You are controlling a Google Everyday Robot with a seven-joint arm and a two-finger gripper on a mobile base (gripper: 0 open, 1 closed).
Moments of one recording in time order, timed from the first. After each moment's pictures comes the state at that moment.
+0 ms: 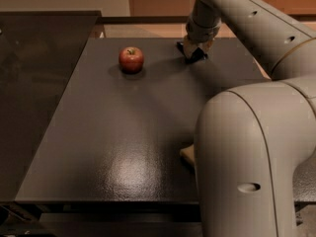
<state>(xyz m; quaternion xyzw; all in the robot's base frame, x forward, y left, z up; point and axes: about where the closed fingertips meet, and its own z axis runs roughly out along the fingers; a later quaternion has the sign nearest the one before) 0.775 -0.142 0.836 -0.17 0.97 -0.01 0.19</state>
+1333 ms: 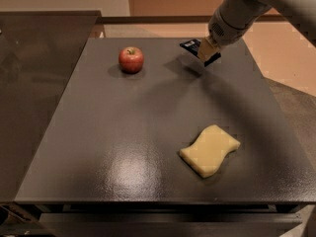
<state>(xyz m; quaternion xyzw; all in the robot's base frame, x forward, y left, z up) 0.676 -0.158 0.897 -0.32 0.92 0.01 0.24</state>
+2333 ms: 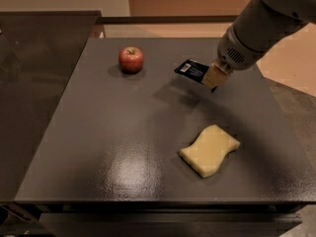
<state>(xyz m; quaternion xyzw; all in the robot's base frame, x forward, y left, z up) 0.554 -0.141 0.909 -0.45 0.86 0.01 0.23</state>
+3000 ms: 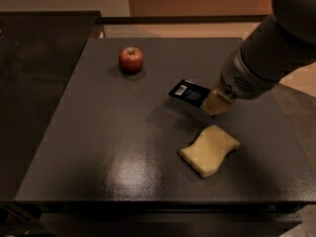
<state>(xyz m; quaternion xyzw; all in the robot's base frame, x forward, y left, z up) 0.472 -0.125 0.907 -0.47 0.85 0.03 0.23</state>
